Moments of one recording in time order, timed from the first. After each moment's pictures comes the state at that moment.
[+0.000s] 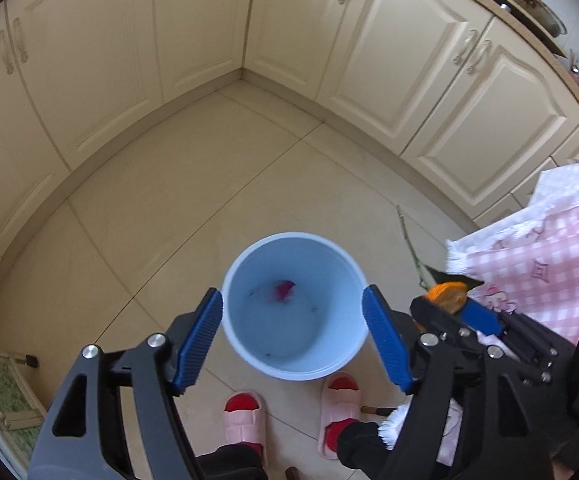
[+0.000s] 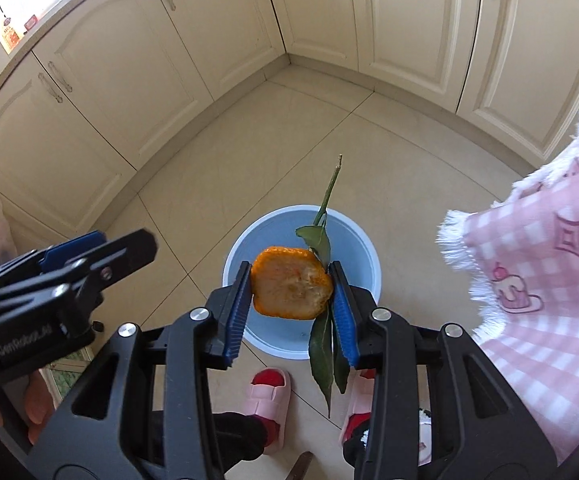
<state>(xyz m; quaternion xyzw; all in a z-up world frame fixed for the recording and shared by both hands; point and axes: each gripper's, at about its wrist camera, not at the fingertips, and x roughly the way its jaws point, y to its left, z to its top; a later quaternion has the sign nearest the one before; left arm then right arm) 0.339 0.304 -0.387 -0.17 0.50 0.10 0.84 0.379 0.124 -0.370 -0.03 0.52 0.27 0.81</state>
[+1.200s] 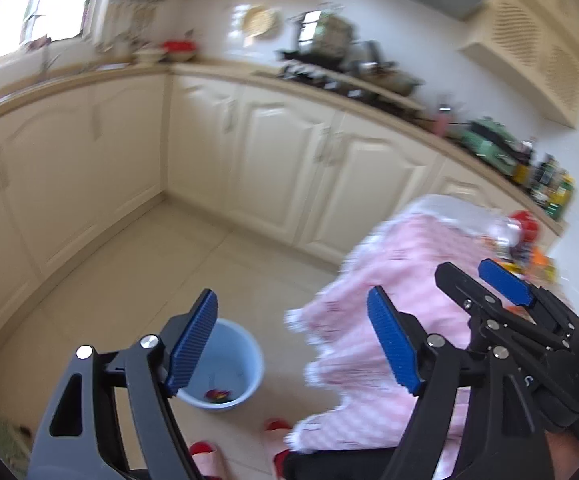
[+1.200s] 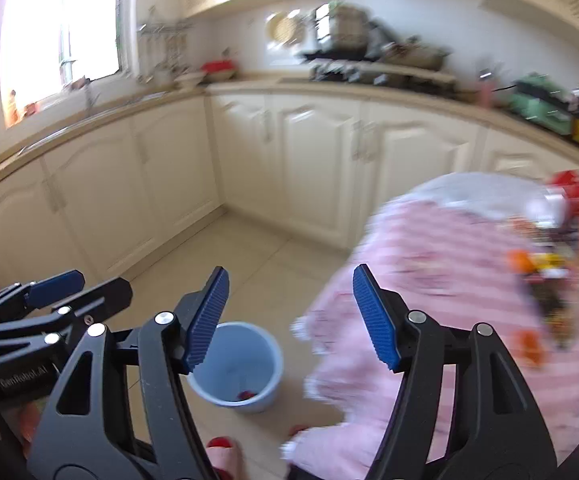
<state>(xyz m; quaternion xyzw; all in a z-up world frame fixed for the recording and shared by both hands) 0.218 0.158 -0.154 -0.12 0.31 -0.03 0.94 0.227 -0.047 -0.126 -0.02 0.26 0.13 0.96</state>
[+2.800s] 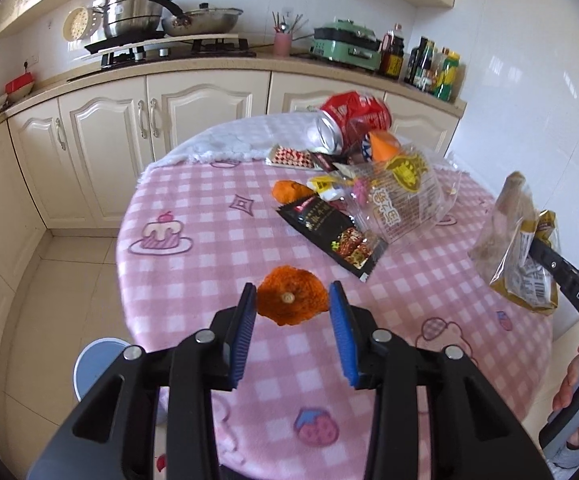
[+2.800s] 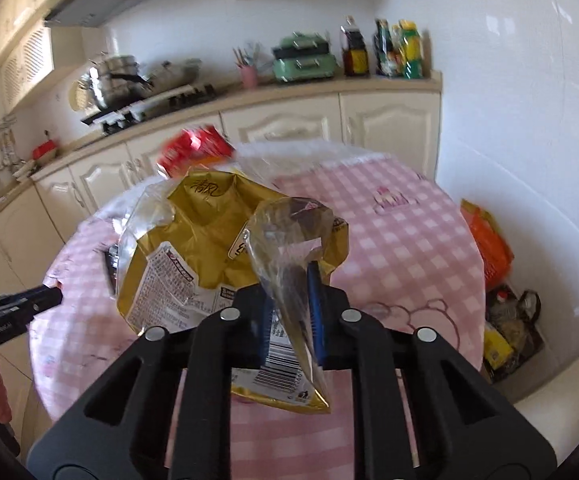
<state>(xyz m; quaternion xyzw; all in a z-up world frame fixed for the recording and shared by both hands) 0.246 -0.082 -0.158 0.01 0.37 -0.22 0.90 0.131 -0.361 -0.134 0.11 0.24 -0.12 0.96</state>
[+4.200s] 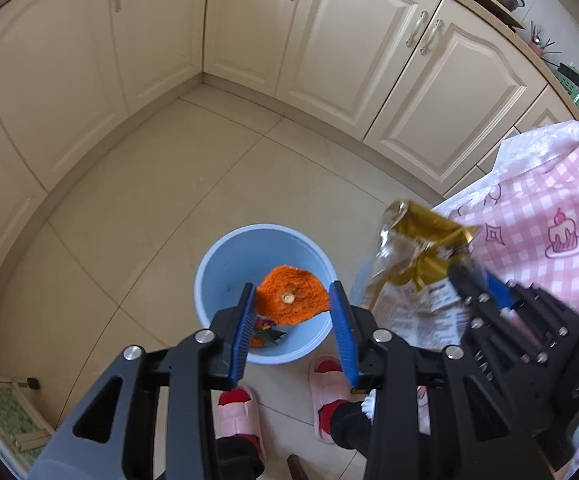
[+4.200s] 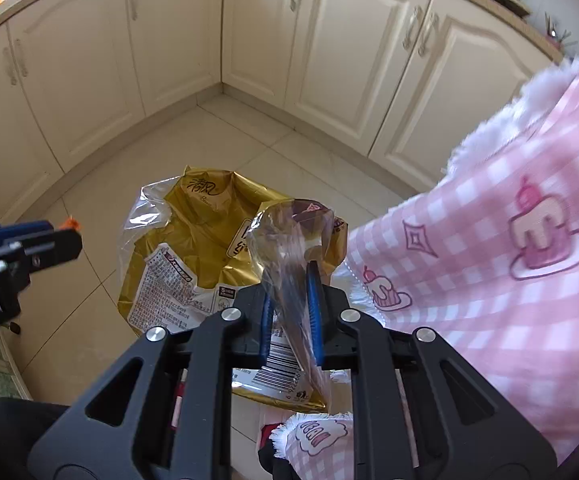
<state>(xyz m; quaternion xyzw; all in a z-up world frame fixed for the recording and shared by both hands) 0.345 0.266 -0.360 -0.15 0.50 0.04 0.85 0.366 0.079 -0.365 -0.14 0.44 0.14 0.87</state>
